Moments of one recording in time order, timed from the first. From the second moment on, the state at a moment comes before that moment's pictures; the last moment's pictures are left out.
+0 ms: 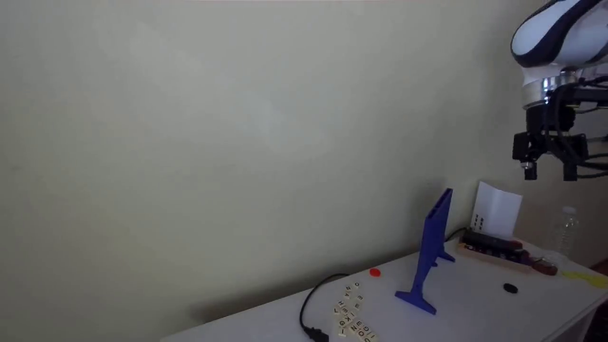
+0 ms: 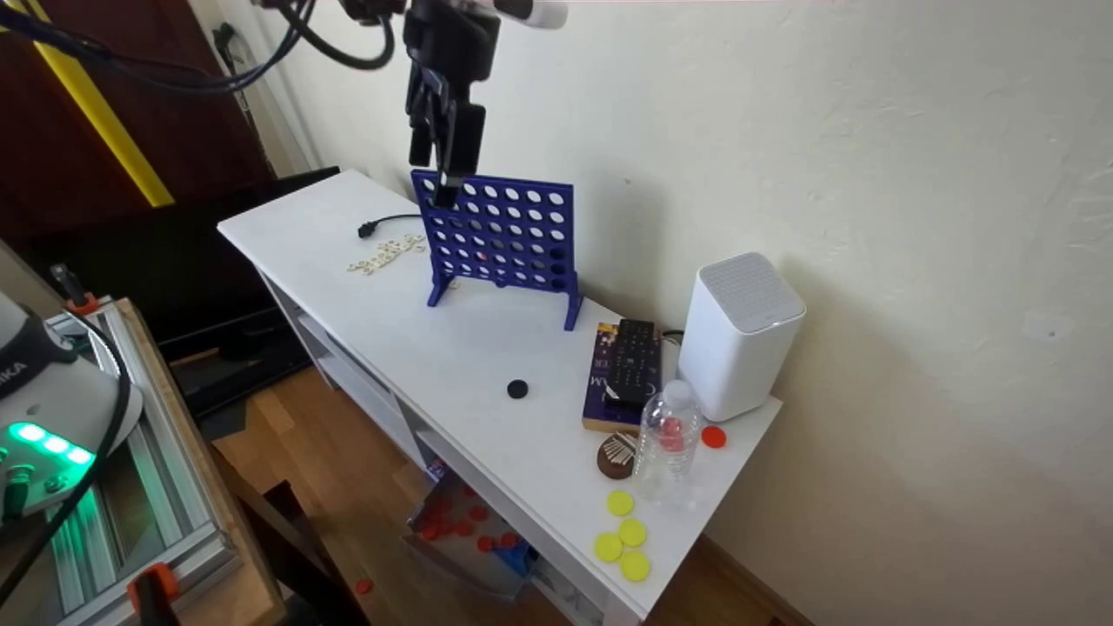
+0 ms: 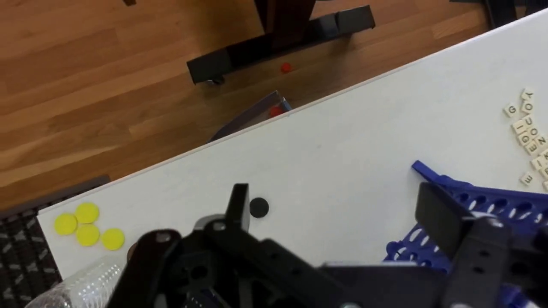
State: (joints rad) arm -0.17 0.05 -0.24 -2.17 0.00 1.88 -0.08
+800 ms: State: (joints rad) arm -0.18 0.46 -0.21 -2.07 -0.10 2.09 -0.11
